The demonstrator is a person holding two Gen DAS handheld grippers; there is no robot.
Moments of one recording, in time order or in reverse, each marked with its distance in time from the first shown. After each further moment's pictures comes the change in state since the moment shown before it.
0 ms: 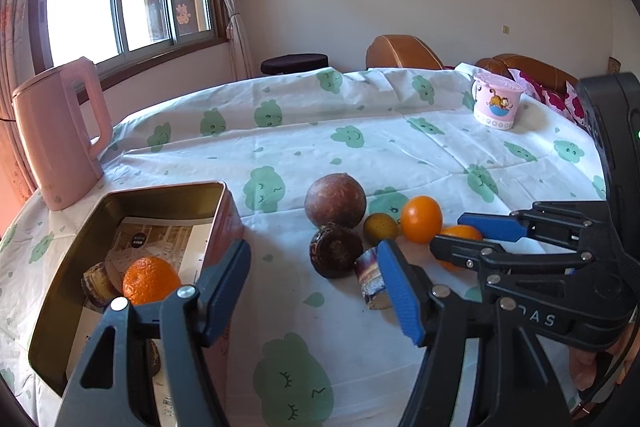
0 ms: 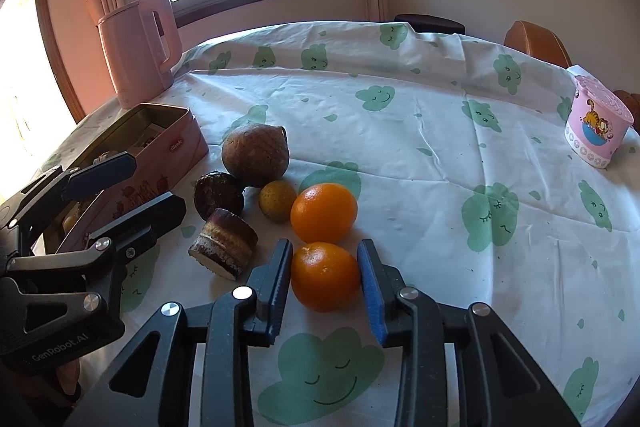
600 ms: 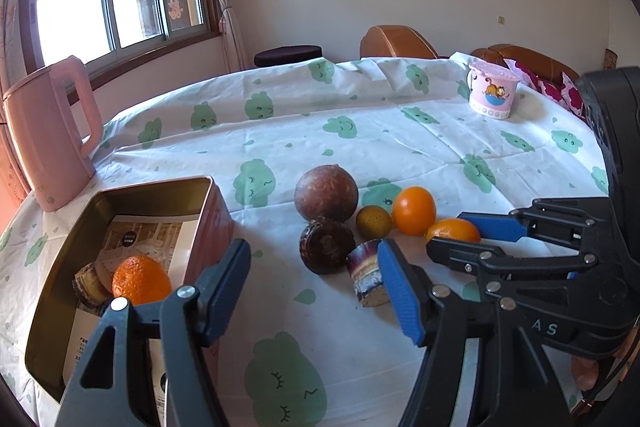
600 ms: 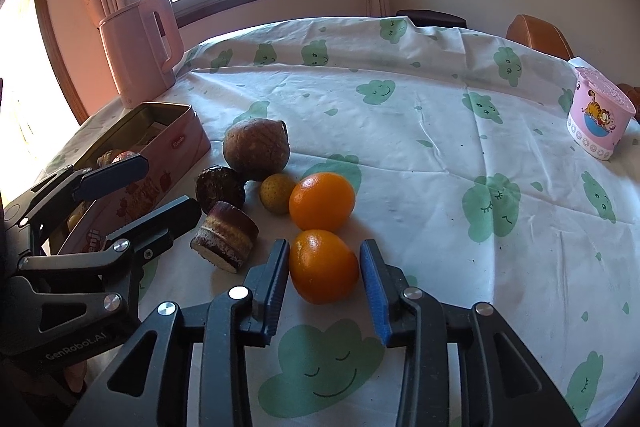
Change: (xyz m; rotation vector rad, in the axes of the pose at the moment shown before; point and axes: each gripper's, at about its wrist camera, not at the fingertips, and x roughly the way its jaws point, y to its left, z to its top) left arm 0.007 -0.005 0.000 0.021 0.032 -0.022; right arm 0.002 0.000 -0.003 0.000 0.024 0.009
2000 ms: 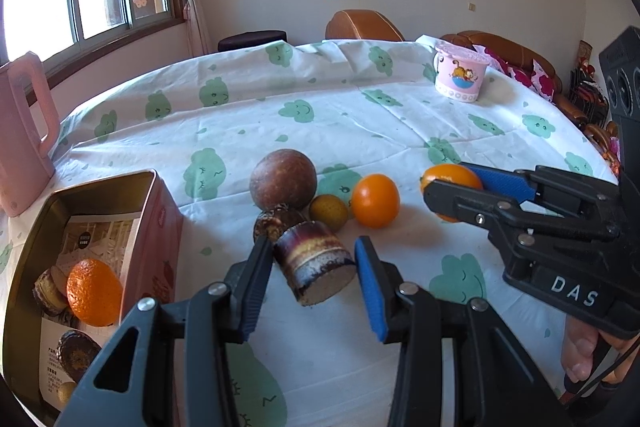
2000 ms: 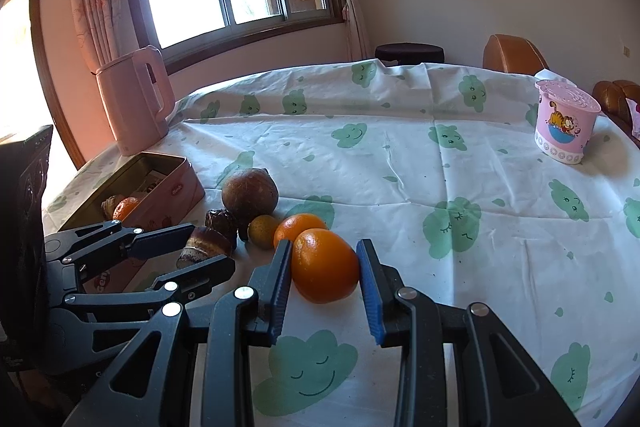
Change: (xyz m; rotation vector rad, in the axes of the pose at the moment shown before) left arm 0.011 -0.012 0.002 0.027 0.056 -0.125; right arm -0.035 -0.012 -0.003 0.070 -0.175 -0.024
